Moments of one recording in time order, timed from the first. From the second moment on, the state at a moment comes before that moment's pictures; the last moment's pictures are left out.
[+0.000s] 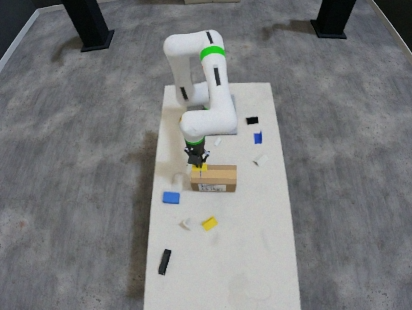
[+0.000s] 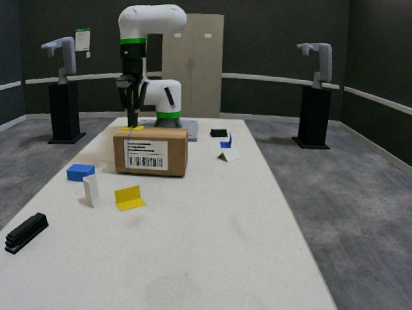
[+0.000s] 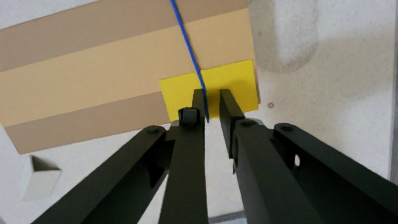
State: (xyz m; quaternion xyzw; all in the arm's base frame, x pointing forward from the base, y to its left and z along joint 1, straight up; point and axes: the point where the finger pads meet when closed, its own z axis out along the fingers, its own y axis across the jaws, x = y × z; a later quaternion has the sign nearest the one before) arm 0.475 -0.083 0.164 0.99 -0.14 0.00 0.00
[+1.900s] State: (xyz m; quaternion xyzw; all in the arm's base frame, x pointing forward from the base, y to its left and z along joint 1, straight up) arm 0.475 -0.083 0.188 0.99 -0.14 0.00 0.00
